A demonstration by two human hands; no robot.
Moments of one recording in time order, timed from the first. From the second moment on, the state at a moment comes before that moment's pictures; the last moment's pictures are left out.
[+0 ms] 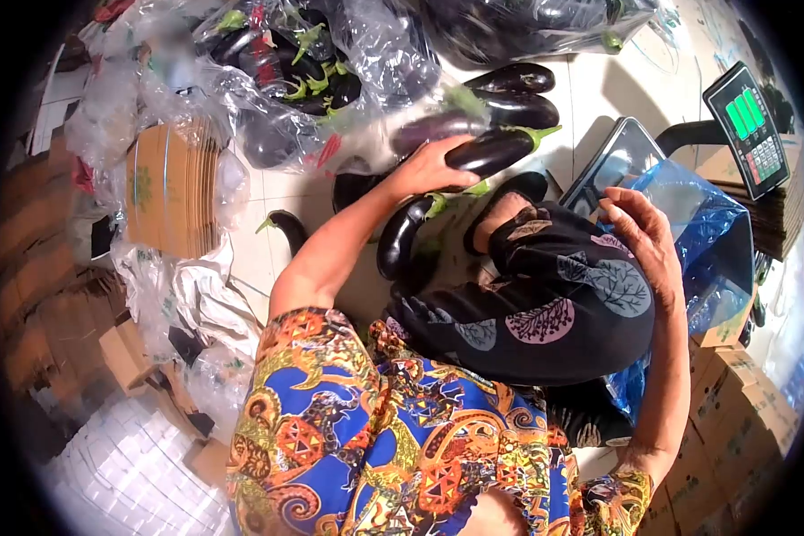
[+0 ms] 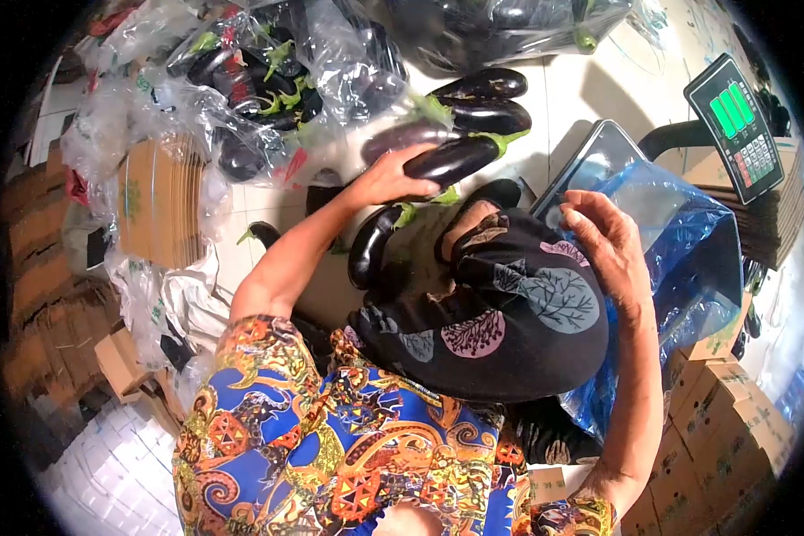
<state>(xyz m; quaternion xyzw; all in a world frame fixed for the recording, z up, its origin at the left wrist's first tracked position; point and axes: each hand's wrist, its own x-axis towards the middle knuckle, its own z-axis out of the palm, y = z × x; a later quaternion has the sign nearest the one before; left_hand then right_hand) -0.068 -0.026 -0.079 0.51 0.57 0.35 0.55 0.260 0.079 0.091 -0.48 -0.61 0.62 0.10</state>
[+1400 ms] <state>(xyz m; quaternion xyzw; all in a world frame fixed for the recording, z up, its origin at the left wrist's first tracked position) -0.106 -0.186 -0.046 -0.01 0.52 0.37 0.77 0.246 0.074 0.072 -0.48 -0.64 0.59 0.06</state>
